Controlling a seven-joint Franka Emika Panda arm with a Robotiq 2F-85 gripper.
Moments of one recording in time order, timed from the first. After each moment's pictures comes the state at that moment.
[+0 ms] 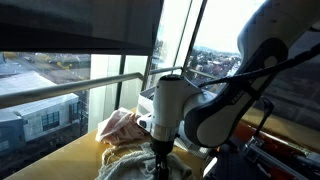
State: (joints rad) arm 0.20 0.71 0.14 -2.05 -0.21 2.65 -0.22
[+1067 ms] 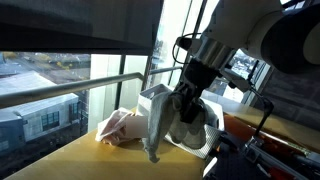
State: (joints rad) arm 0.18 0.04 0.18 -2.39 -0.20 2.62 -0.22
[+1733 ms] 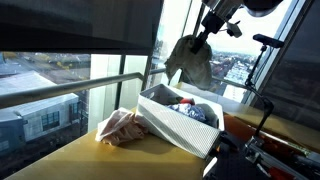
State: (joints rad) arm -0.03 -0.09 -0.06 -2.17 -0.15 2.48 -0.35
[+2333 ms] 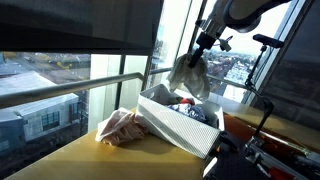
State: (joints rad) arm -0.08 0.06 -0.10 -2.12 -0.10 2.46 -0.39
